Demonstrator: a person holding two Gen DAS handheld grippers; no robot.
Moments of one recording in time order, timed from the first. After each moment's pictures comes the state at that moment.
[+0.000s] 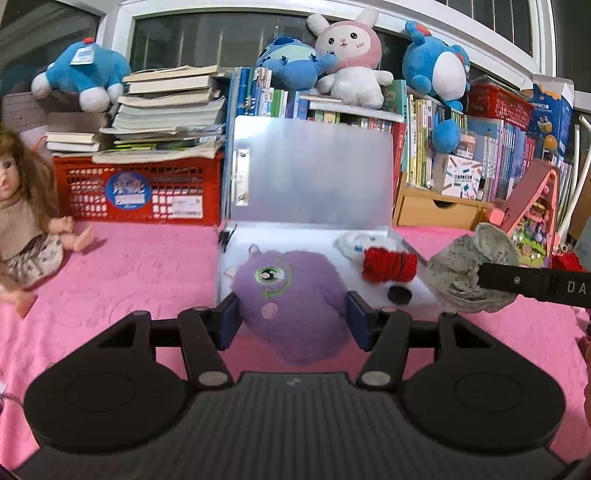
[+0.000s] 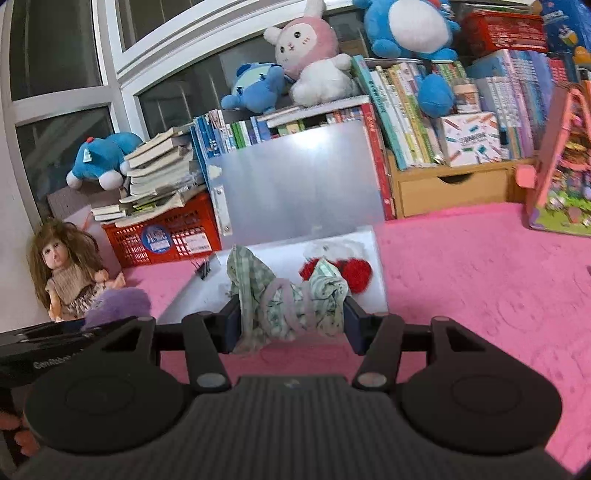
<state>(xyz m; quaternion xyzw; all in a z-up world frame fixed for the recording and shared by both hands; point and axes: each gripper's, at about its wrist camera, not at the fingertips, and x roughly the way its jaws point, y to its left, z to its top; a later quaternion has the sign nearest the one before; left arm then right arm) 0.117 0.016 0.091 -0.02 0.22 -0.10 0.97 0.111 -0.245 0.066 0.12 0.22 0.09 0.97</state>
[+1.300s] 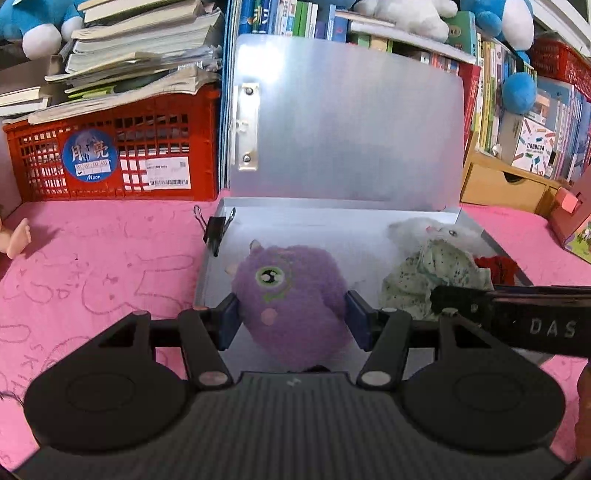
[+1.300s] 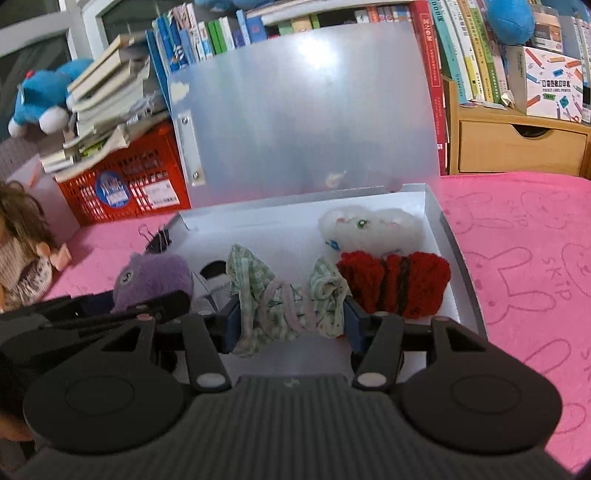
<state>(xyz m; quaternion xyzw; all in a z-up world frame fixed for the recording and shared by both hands) 0.295 0.007 0.038 -0.01 0.30 -0.07 0.95 0.276 -0.198 0.009 0.09 0.34 0.09 0.93</state>
